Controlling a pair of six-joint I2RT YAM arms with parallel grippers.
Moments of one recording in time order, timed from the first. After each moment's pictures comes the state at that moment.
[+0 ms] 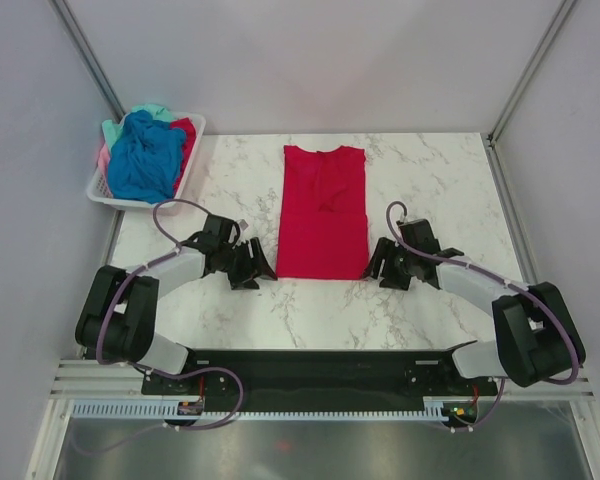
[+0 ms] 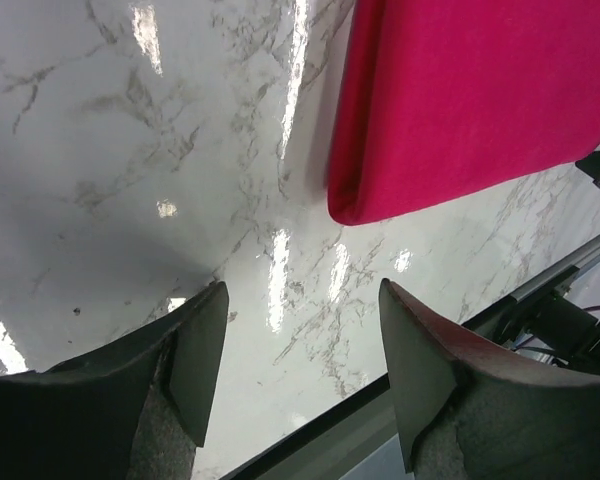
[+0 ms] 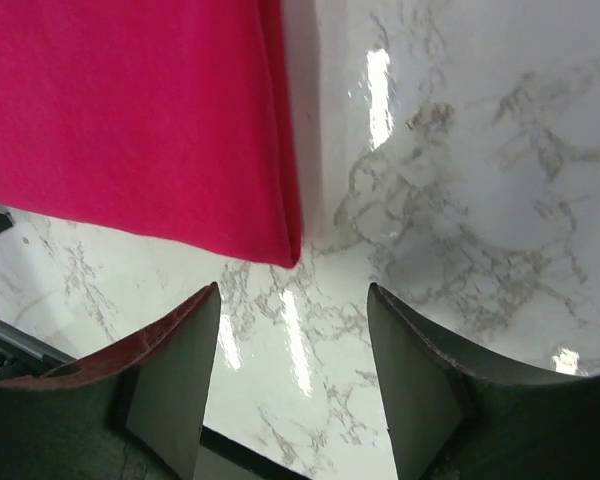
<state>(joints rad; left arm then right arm) -0.29 1.48 0.70 -0.29 0.45 -0.58 0.32 1.36 0.61 -0.24 -0.28 0.66</state>
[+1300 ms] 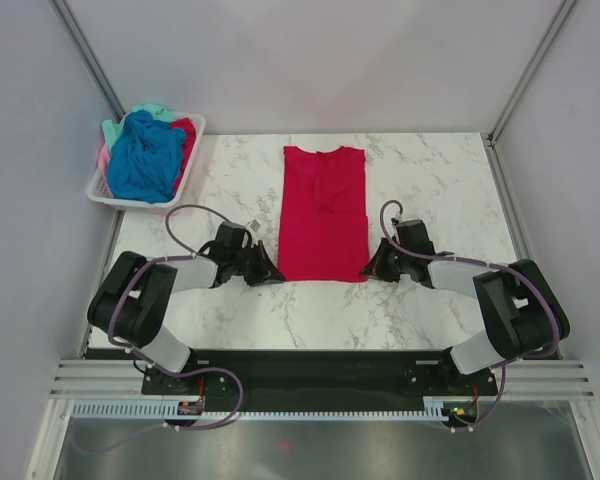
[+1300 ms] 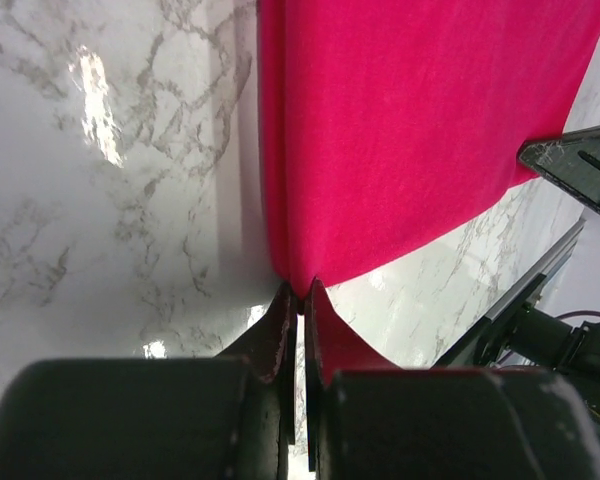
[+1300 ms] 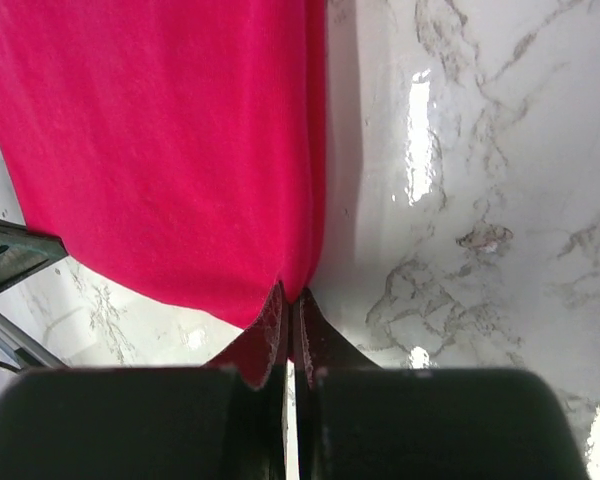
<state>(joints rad) -0.38 1.60 0.60 0.12 0.49 -0.71 0.32 1.52 0.57 0.07 -0.34 0.69</state>
